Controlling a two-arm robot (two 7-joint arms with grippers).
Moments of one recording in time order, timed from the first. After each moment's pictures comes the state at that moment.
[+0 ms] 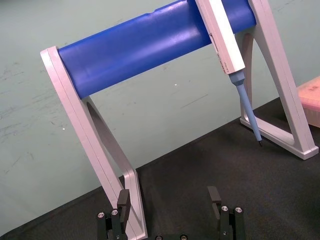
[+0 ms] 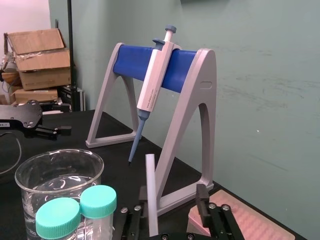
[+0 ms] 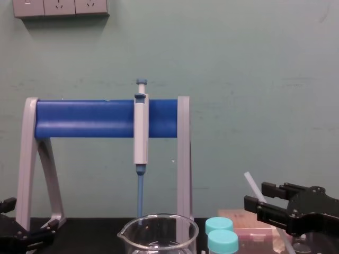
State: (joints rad) left arm -0.20 0.60 0.45 -1.41 -0.25 -0.12 0.03; right arm 0.36 0.45 -0.44 -1.22 0.42 -0.26 0.55
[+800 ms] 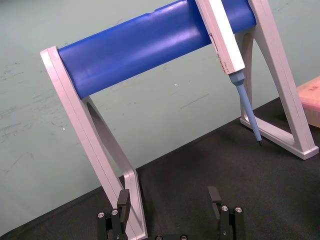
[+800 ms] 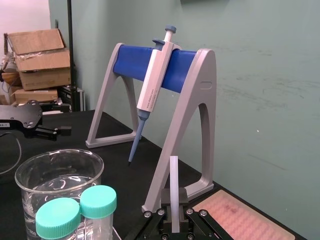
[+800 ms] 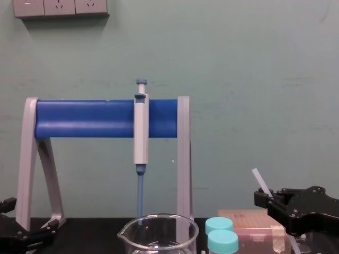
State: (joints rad) left arm -0.20 0.60 0.45 -1.41 -0.25 -0.12 0.03; right arm 0.36 0.45 -0.44 -1.22 0.42 -0.26 0.55
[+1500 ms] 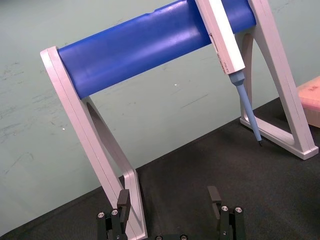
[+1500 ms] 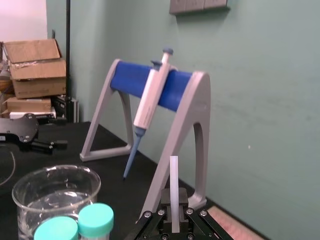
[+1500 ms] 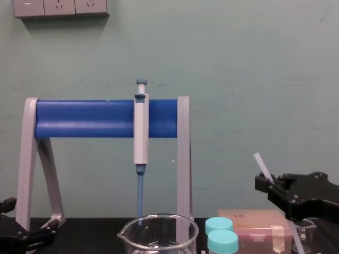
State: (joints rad) left arm -0.20 0.60 0.45 -1.41 -0.25 -0.12 0.03; right arm 0.33 0.44 -0.40 -1.27 0.39 -0.29 0.53
